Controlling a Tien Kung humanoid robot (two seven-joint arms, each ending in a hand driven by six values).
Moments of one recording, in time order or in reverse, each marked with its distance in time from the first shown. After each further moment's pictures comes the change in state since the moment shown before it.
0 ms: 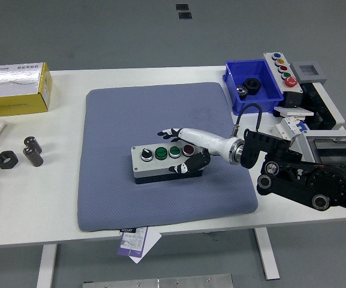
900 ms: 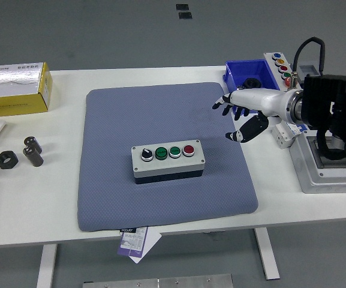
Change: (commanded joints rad) left arm 0.003 0.001 0.023 0.004 -0.026 0.001 -0.001; right arm 0.050 -0.305 0.389 0.481 -0.036 0.581 -0.610
